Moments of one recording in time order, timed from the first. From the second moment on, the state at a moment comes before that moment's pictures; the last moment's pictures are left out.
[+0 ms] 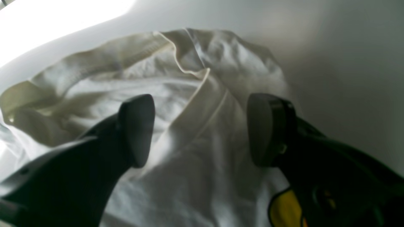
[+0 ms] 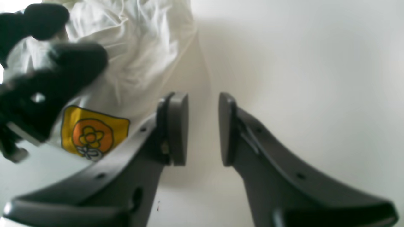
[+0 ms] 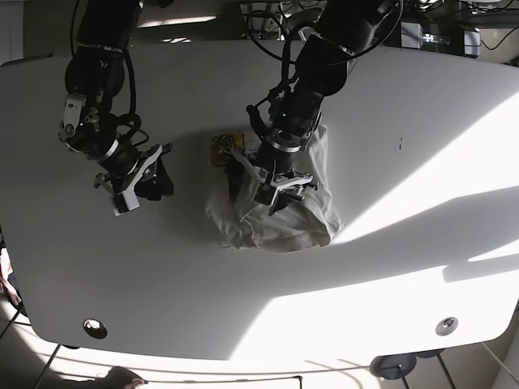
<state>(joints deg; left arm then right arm) -1.9 2.4 28.2 78.9 3.0 8.9 11.7 -0.3 9.9 15.8 95.7 24.3 36.0 -45.2</state>
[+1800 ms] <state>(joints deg) 3.1 -25.6 -20.7 81.9 -3.5 -40.6 13.1 -7.3 6.0 16.0 99.2 4.4 35.4 -29.5</state>
